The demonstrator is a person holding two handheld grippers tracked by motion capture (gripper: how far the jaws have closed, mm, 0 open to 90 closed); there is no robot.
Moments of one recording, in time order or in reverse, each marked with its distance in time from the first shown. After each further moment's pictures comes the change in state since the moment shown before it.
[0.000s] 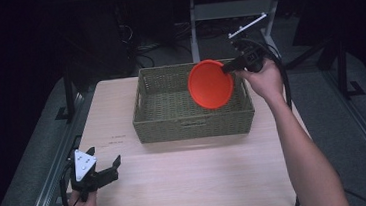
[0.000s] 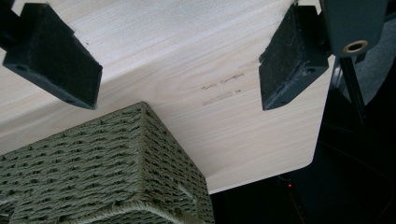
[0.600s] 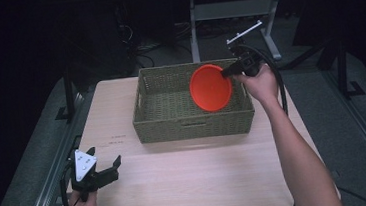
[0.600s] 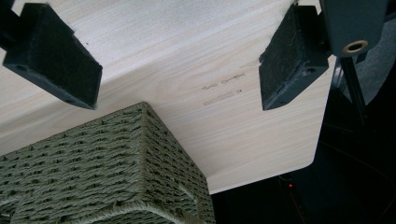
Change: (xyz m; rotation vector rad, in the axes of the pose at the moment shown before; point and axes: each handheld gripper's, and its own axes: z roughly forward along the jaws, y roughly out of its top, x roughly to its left) left arm -0.001 0.000 0.001 -0.002 -0.003 0.000; right arm -0.009 -0.008 0.024 0.024 -0.017 0.034
